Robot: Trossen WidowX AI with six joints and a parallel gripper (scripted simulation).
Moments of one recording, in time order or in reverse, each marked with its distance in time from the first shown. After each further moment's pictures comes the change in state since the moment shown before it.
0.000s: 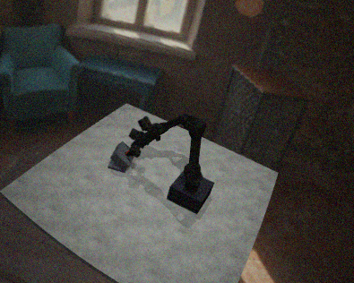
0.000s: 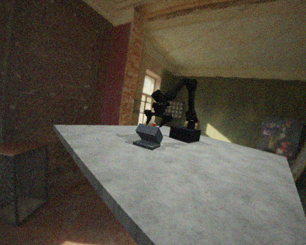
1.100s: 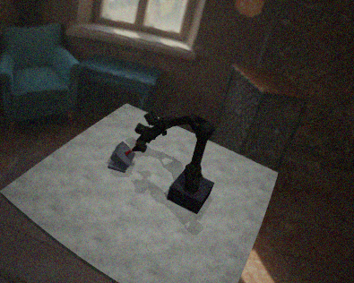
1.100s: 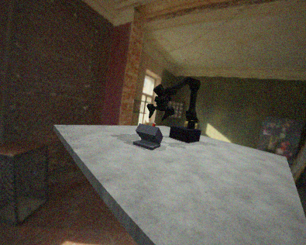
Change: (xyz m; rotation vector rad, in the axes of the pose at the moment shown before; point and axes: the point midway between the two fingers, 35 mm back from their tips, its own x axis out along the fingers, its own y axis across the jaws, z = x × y) arm -0.050 -0.003 0.003 0.004 0.006 -0.002
